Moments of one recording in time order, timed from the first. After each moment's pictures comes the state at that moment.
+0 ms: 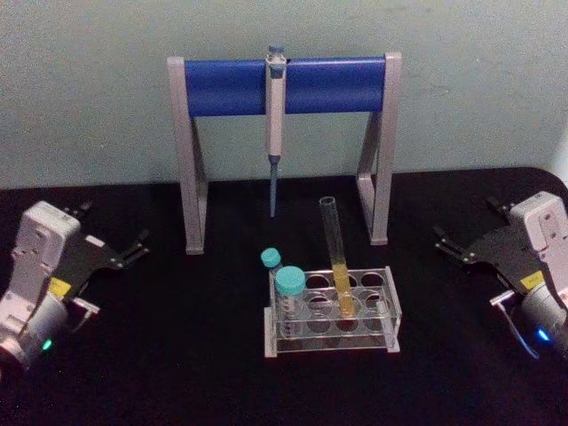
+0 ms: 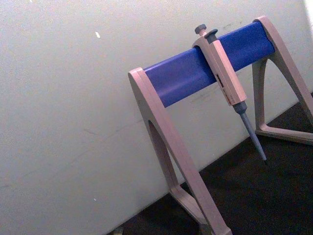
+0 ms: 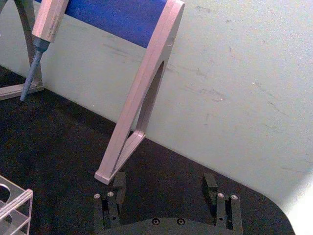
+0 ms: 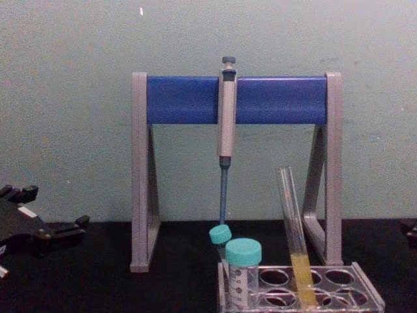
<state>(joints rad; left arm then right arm) -0.20 0.60 0.45 -1.41 -0.25 -0.12 0.03 0.20 0.60 -0.45 -1.41 0.25 -0.12 -0.03</state>
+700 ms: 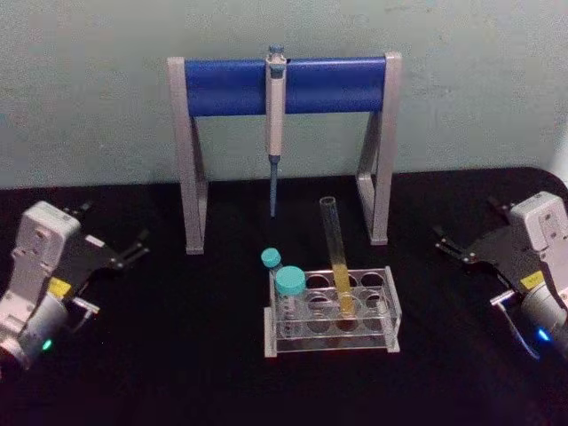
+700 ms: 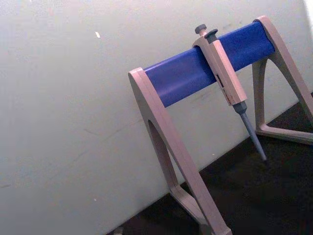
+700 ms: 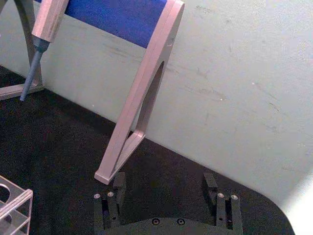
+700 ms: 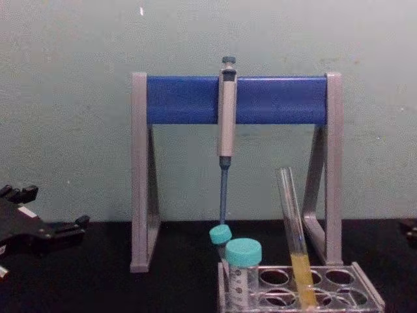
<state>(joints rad) -0.20 0.60 0.45 -1.41 -0.25 -0.12 0.03 0.20 0.60 -0.45 -1.41 0.25 -0.12 -0.03</state>
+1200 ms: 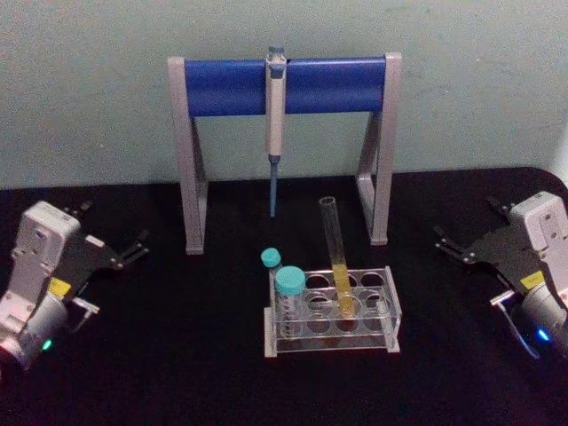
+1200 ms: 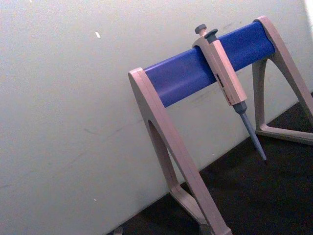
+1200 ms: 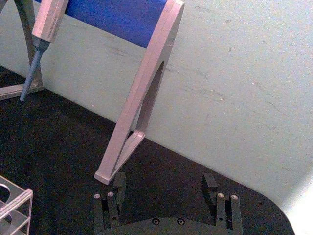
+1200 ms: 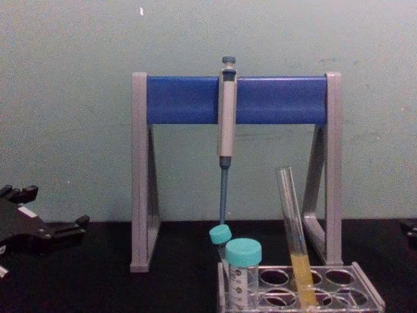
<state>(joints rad) -0.20 0.60 0.45 -1.41 -0.25 -0.12 0.03 0.20 0.60 -0.45 -1.41 0.25 -0.12 -0.03</state>
